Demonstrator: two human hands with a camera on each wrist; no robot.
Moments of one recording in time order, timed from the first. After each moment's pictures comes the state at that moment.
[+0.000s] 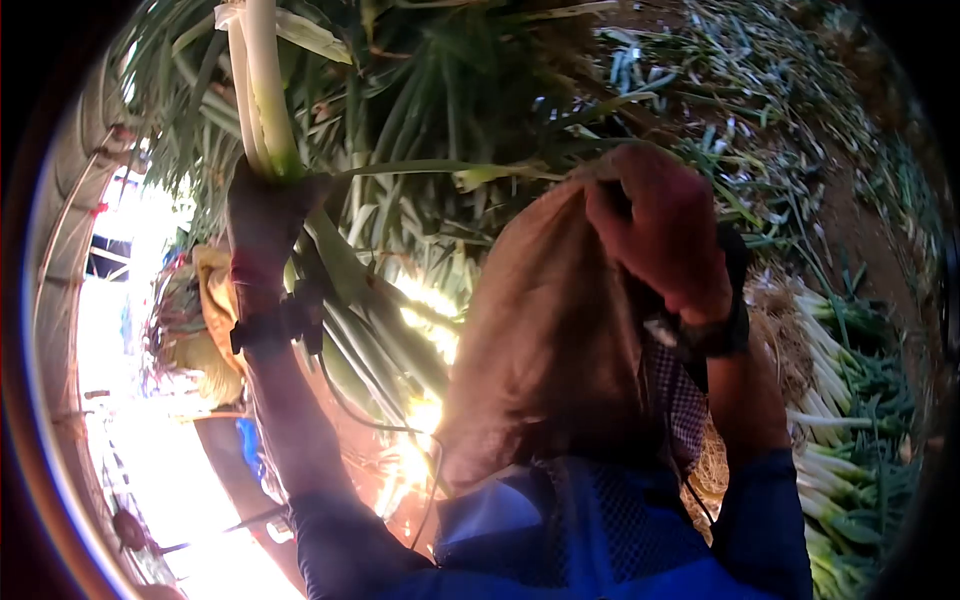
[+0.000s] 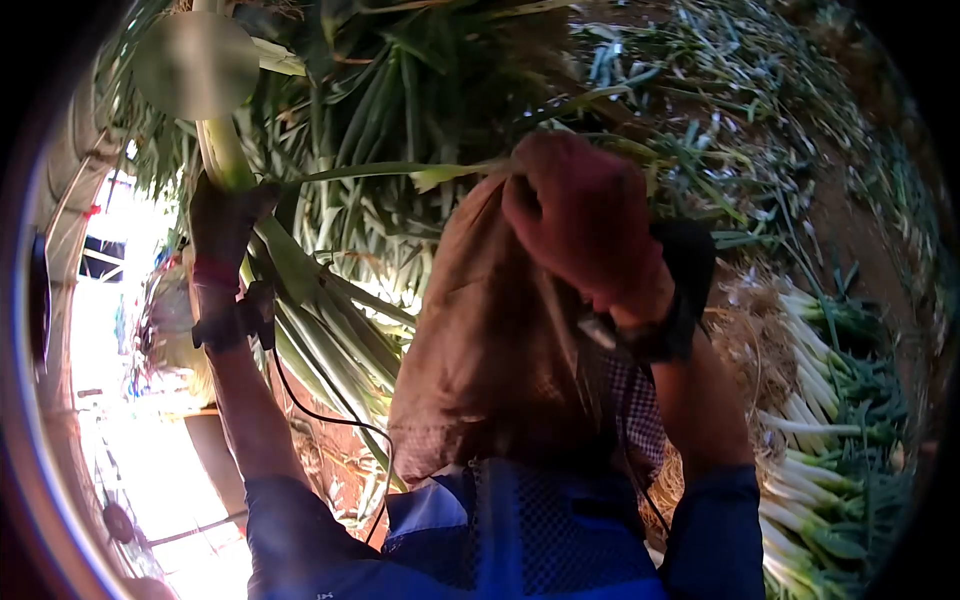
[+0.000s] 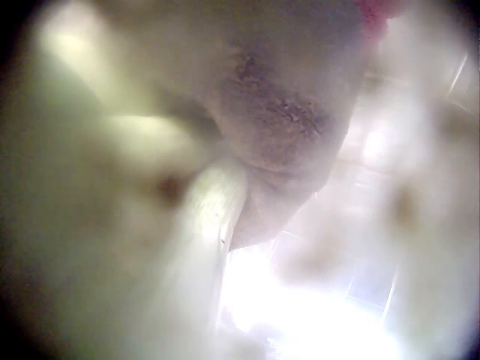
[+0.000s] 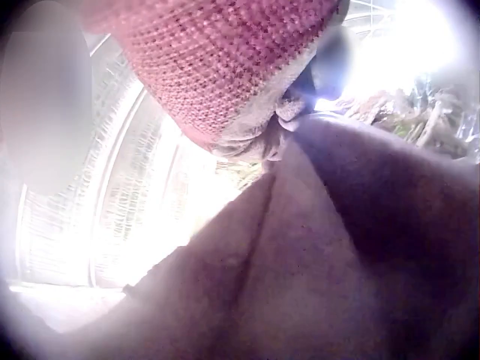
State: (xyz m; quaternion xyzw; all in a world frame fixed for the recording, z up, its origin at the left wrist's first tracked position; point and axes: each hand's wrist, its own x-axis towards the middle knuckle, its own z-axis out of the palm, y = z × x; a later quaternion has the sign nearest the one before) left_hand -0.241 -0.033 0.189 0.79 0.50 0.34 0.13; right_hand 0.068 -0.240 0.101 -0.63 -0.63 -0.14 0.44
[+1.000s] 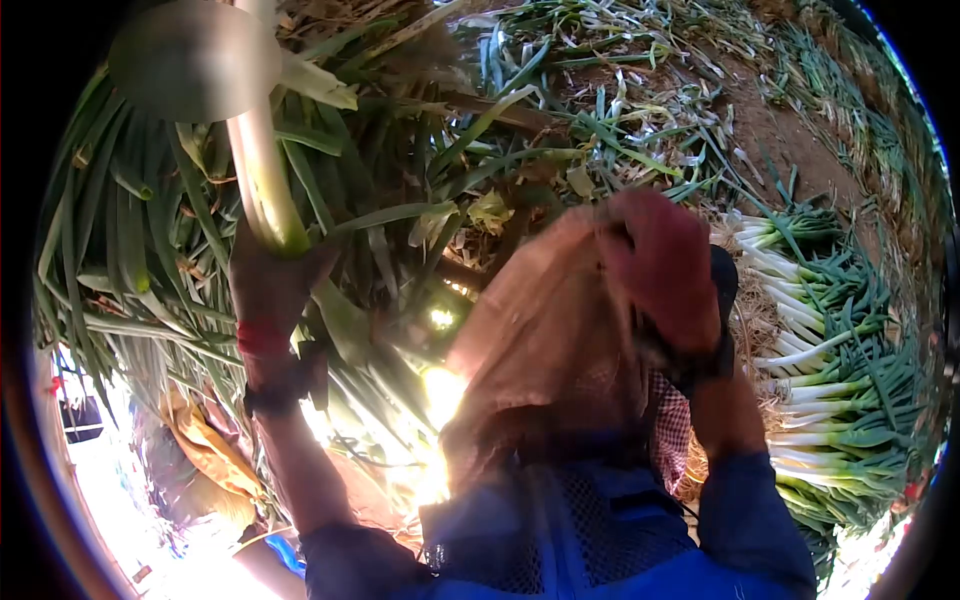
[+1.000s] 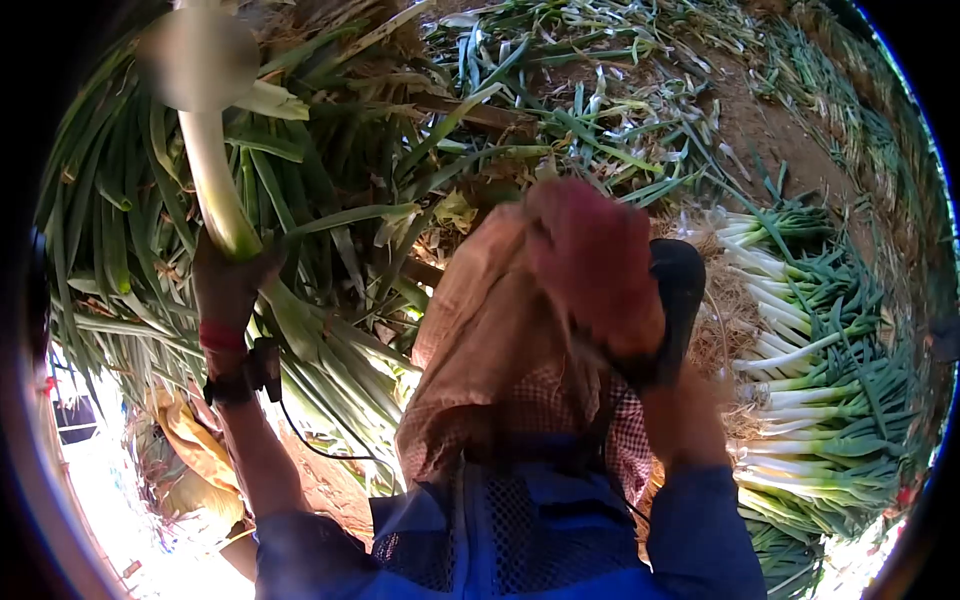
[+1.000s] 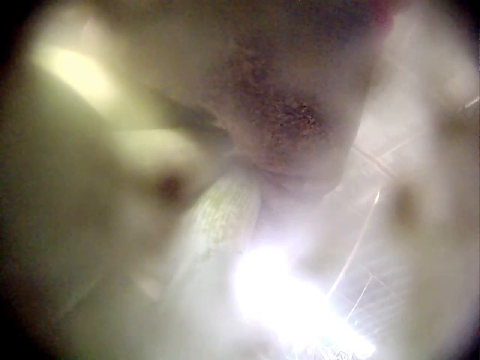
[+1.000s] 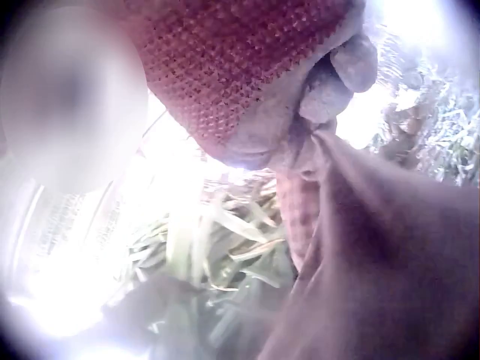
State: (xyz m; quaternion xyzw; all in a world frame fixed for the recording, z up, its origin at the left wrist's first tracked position) left_hand -0.090 0.043 0.116 0.87 0.34 0.26 0.22; right_hand 0.153 -0.254 0.068 -0.80 -0.49 -0.10 0.33
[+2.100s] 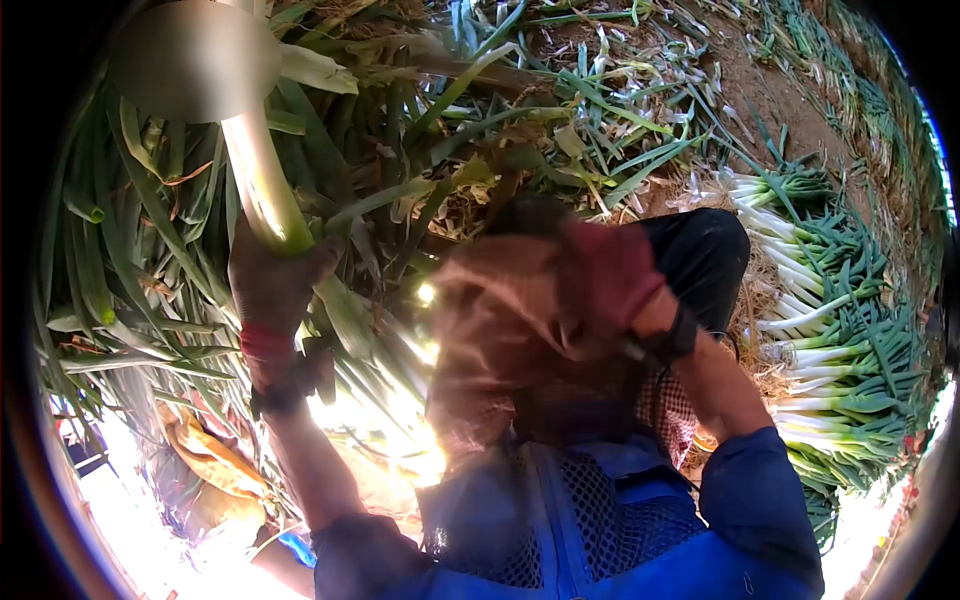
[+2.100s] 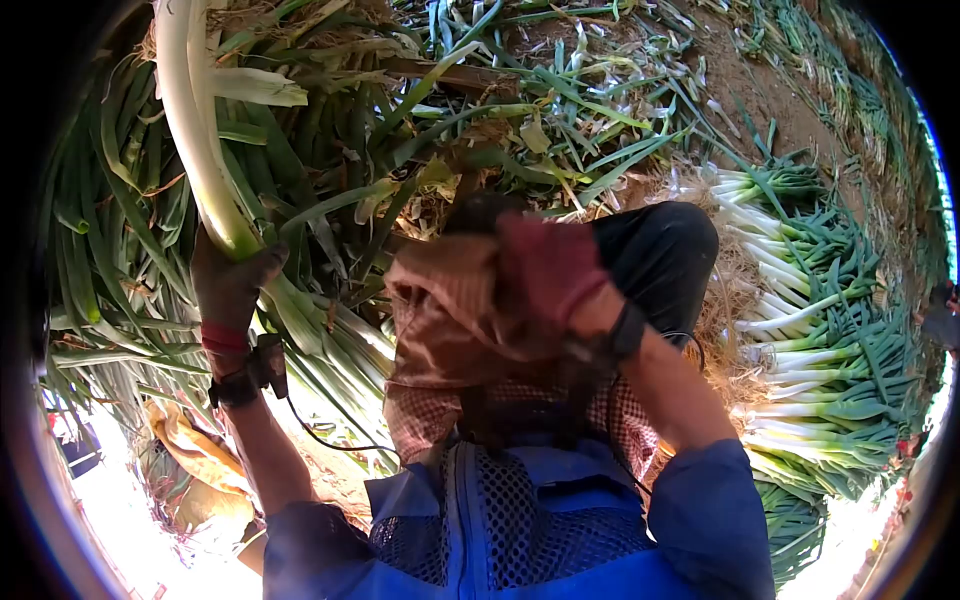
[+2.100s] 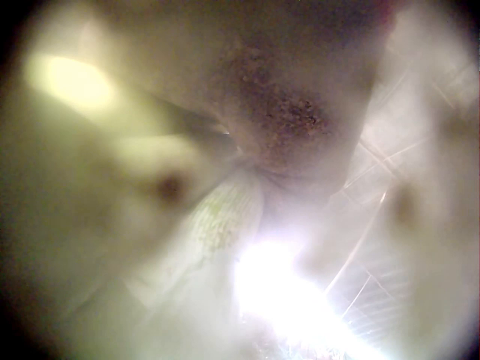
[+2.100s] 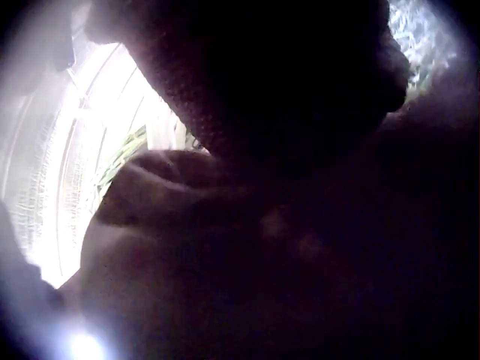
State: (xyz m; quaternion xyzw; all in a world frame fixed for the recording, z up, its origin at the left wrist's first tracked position) left_hand -0.093 0.062 0.059 0.79 0.33 0.21 0.46; right_hand 0.122 -0.249 -0.006 -0.82 -0.54 0.14 0.12
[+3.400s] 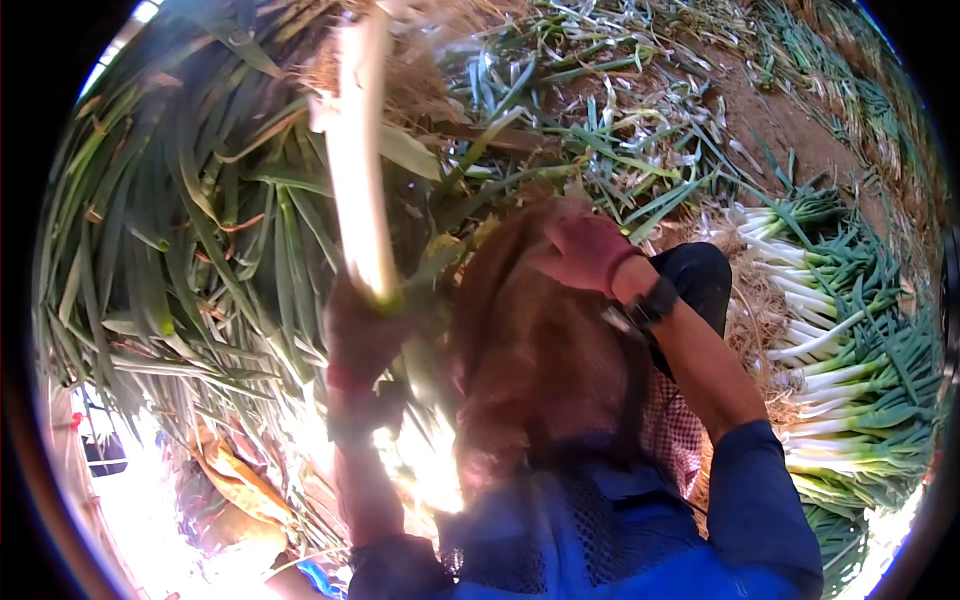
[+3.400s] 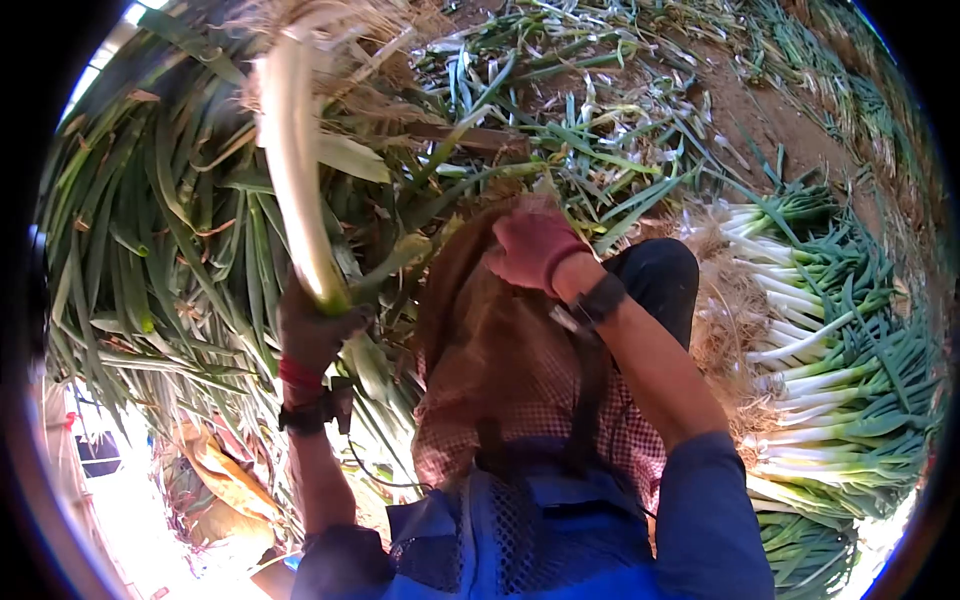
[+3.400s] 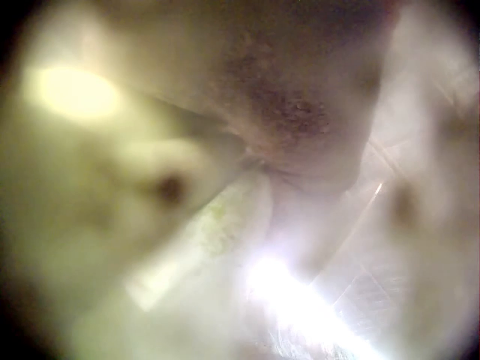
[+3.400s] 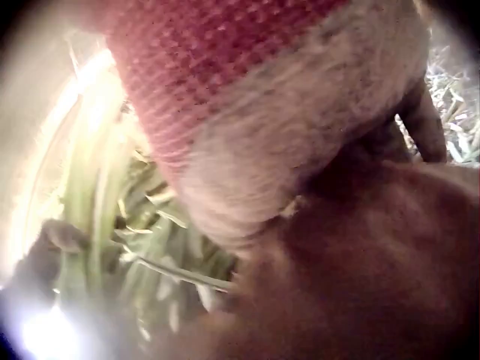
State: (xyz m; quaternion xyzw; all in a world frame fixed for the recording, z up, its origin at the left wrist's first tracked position) left_hand -0.058 -0.028 0.097 0.73 0.37 0.14 0.55; right_hand 0.184 -0.201 -0.012 -0.83 -0.49 0.21 0.12
